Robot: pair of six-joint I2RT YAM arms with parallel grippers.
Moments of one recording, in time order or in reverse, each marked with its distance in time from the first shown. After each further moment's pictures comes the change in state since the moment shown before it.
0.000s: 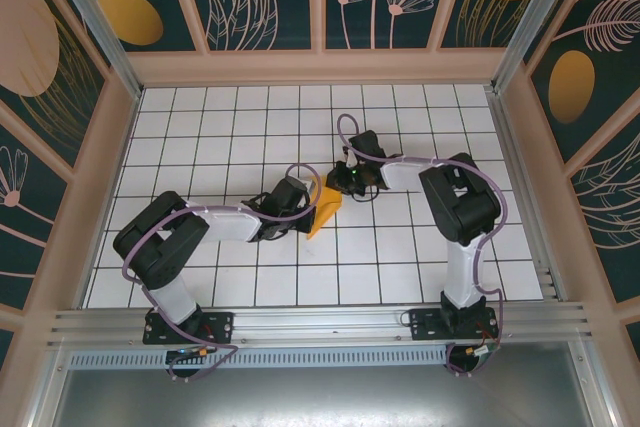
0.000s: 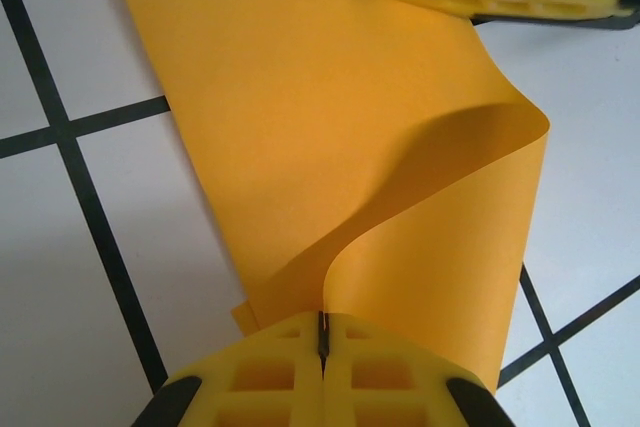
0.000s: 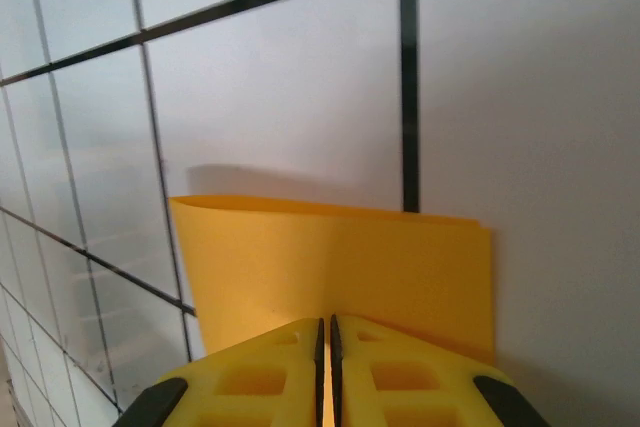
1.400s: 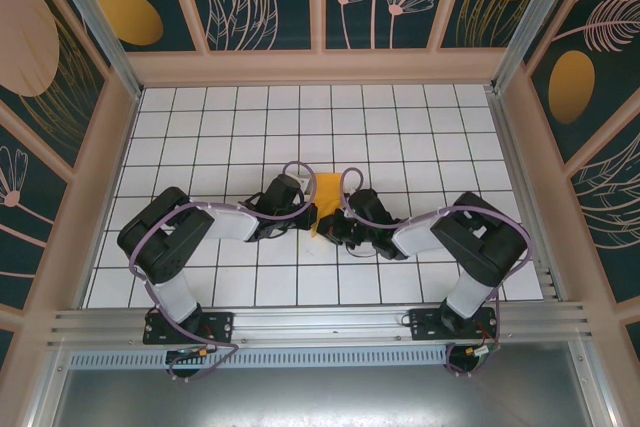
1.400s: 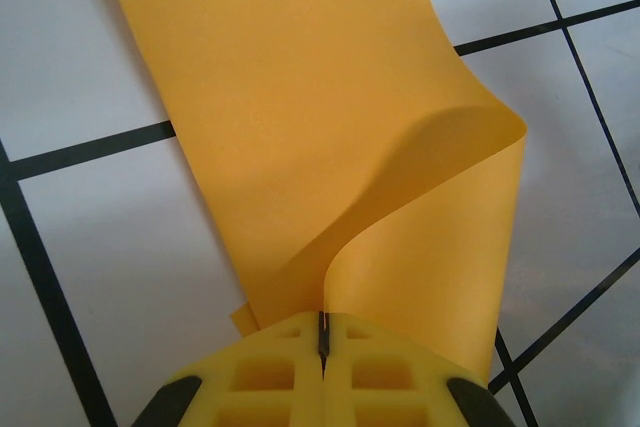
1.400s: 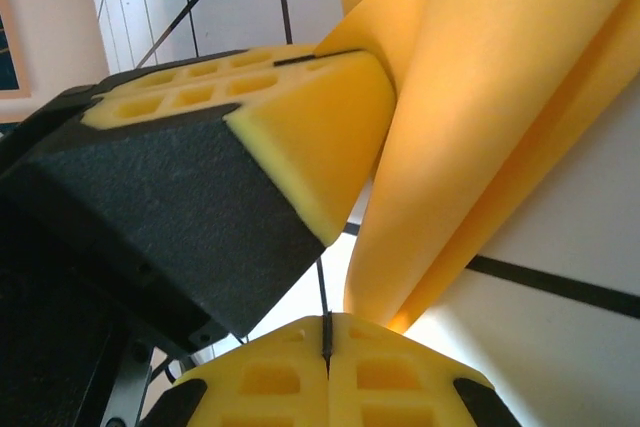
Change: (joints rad) left arm 0.045 0.039 -0.038 0.158 0.129 -0.027; right arm 0.275 -0.272 -0.611 0.669 0.046 0.474
